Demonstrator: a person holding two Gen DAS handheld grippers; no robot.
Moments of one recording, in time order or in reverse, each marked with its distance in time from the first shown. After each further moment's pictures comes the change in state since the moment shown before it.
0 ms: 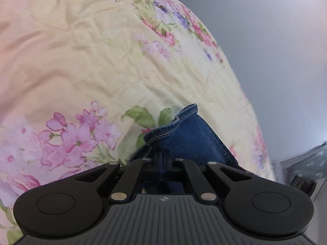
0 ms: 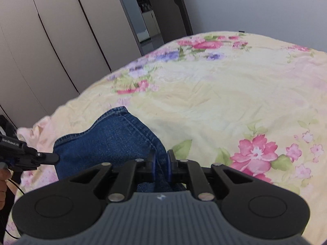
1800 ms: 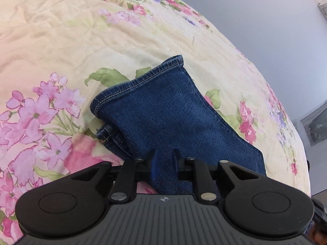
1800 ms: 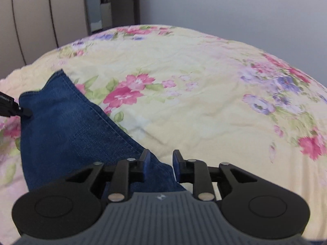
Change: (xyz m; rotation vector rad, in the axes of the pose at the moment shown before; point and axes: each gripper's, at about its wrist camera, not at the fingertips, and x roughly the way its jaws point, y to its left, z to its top) left arm 0.042 -0.038 -0.066 0.224 0.025 0.049; right arm -0.179 -0.087 -0.155 -0.018 -0.045 -0.370
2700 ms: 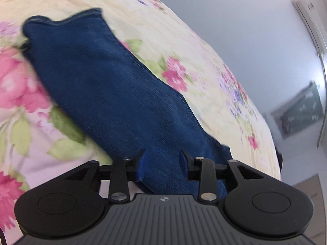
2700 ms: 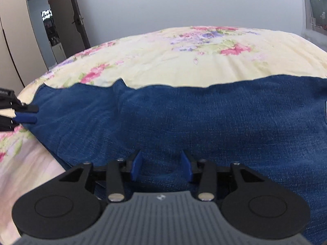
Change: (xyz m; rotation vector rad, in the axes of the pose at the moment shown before) left arm -0.017 -0.105 -0.111 -0.043 -0.018 -0.169; right arm -0.102 -0.011 -0.177 0.348 -0.105 -0.119
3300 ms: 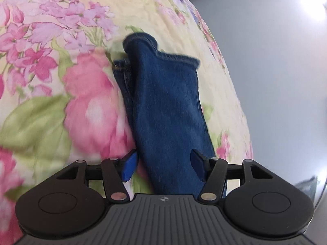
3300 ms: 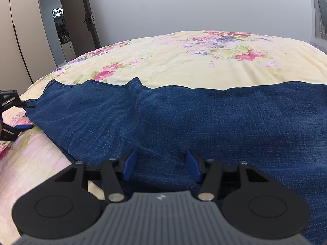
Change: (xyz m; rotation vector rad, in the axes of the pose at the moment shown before) left arm 0.000 0.118 0.048 -0.475 -0.204 0.012; right arm 0.008 0.016 -0.007 -0.055 -0.008 0.036
